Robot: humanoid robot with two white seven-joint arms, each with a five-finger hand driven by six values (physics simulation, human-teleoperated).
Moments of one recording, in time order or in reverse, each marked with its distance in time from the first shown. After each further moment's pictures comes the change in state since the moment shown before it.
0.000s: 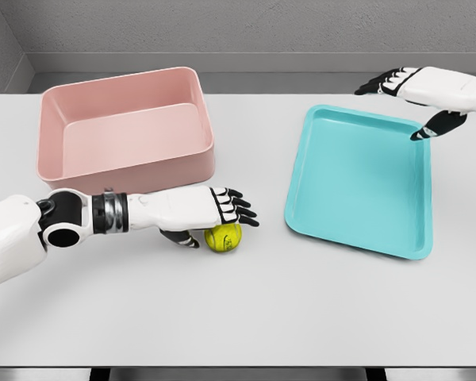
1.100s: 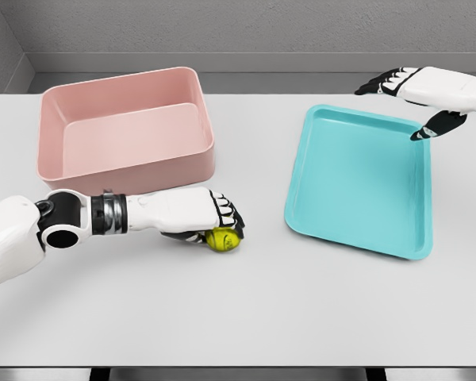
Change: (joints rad) left arm 0.005 0.006 0.005 -0.007 -0.022 0.000 -0.002; right arm 0.000 0.000 0.000 0.000 0.000 0.000 0.000
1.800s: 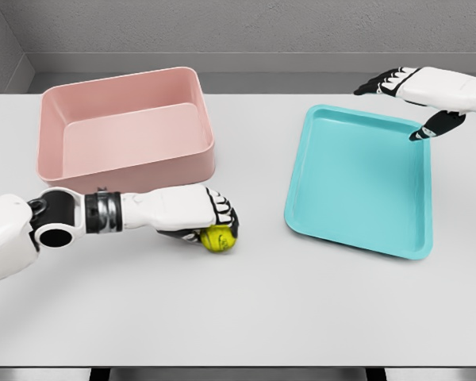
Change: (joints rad) left arm 0.000 0.031 0.019 -0.037 0.010 0.000 0.001; right arm 0.000 0.004 -0.002 0.002 0.000 0.000 0.000
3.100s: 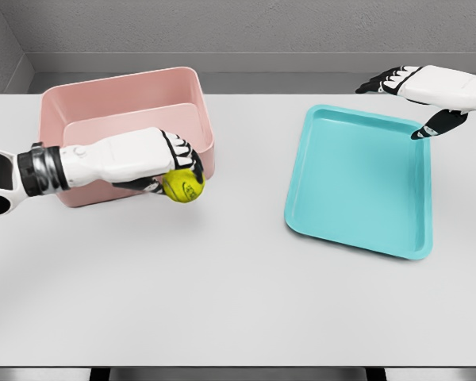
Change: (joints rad) left arm -0.043 0.146 0.137 -0.072 0.115 0.000 -0.001; right arm 0.000 -0.003 -0.003 0.000 0.002 0.000 0.000
